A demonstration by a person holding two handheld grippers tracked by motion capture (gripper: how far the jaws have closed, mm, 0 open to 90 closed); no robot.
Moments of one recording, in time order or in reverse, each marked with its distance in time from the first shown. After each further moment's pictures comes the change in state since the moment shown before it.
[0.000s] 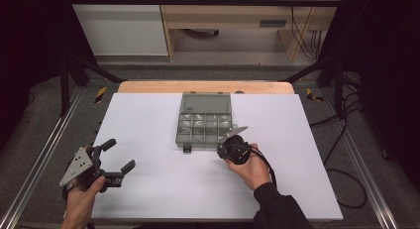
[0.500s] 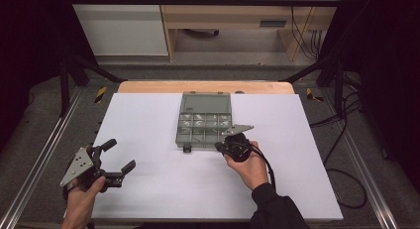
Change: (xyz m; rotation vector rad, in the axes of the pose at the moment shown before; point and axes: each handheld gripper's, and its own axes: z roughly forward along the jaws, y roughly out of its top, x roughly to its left) left arm 0.000 0.000 0.000 -0.003 0.000 -0.002; right arm 0.000 0.005 -0.006 -0.164 -0.004 0.019
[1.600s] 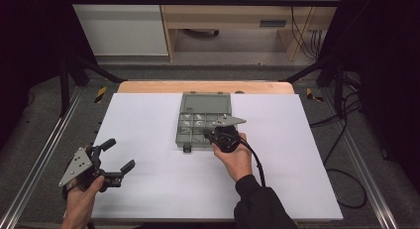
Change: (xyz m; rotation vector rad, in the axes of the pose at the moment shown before) left arm 0.001 0.001 -0.001 -0.015 -0.003 -0.001; right arm 0.008 0.029 0.022 -0.179 -0.004 0.033
